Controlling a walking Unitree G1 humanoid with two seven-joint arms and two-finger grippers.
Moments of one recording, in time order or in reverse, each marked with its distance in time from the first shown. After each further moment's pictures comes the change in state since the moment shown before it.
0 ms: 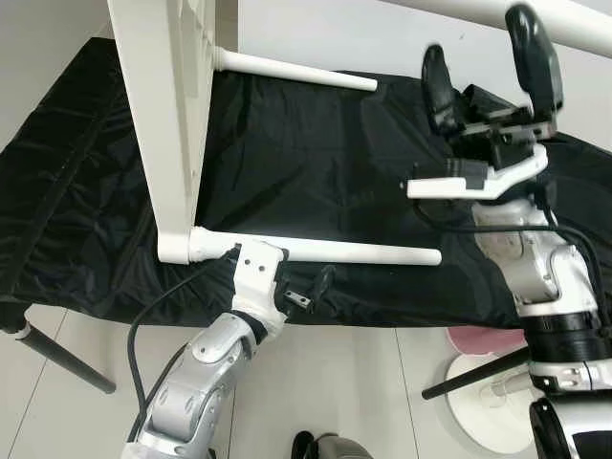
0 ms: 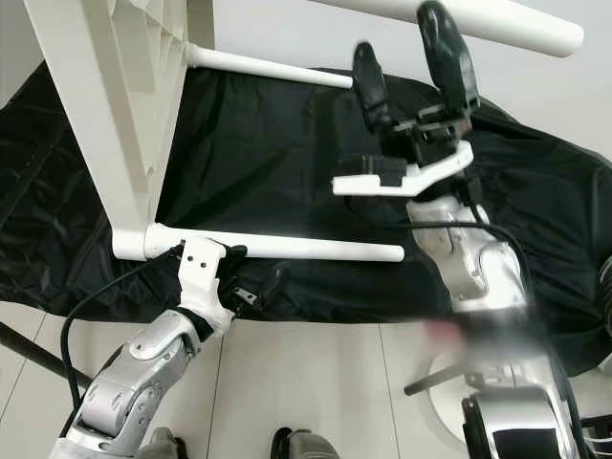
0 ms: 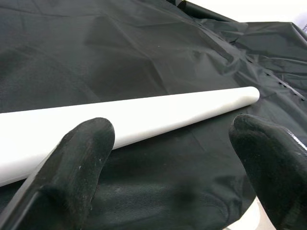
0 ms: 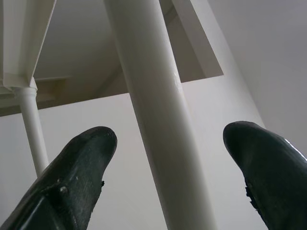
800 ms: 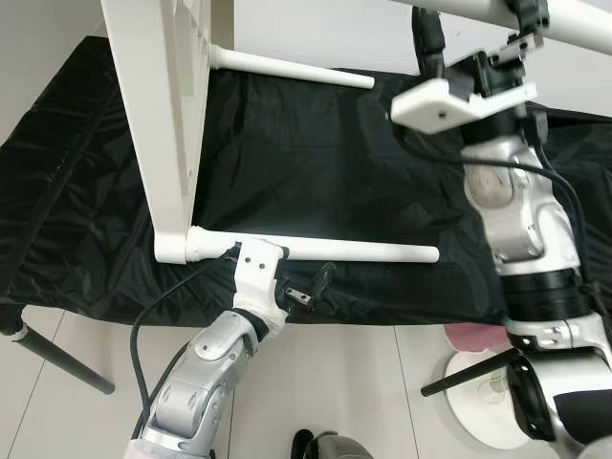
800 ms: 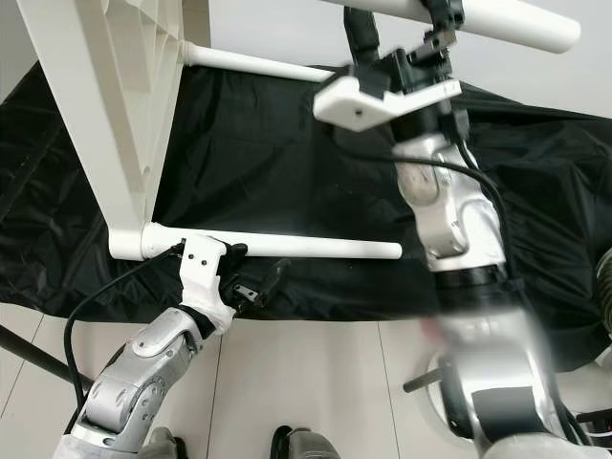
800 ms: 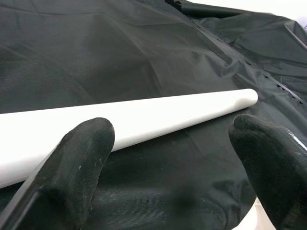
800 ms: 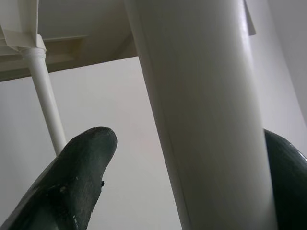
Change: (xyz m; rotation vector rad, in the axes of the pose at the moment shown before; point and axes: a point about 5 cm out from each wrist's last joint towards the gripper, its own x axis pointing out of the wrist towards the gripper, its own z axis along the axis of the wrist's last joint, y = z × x) left arm 0.004 0.000 0.000 -0.012 -0.013 0.005; right arm 0.049 0.007 -0.010 0.018 0.171 0.093
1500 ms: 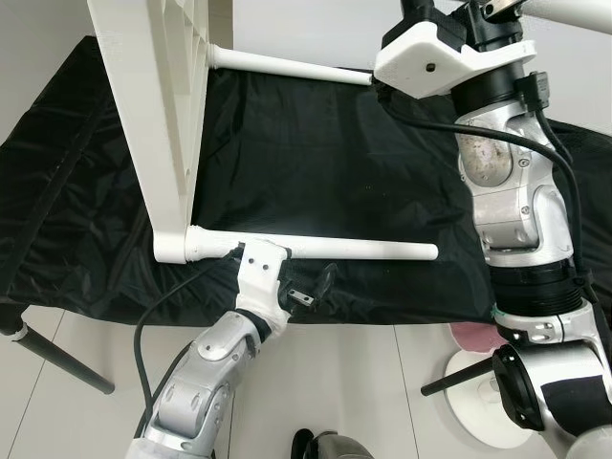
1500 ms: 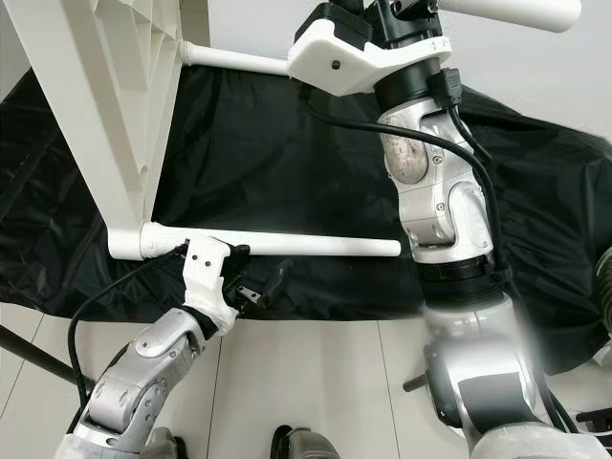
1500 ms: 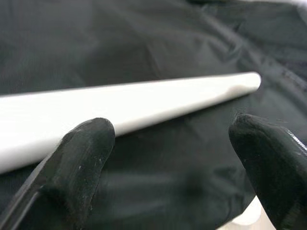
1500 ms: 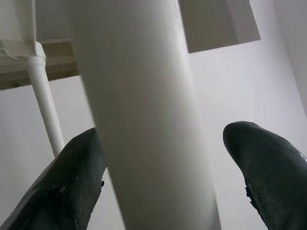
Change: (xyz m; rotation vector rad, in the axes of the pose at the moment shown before) left arm 0.001 -0.001 -0.009 0.020 0.064 0.012; right arm 0.014 -0.016 0.023 -0.010 0.010 0.028
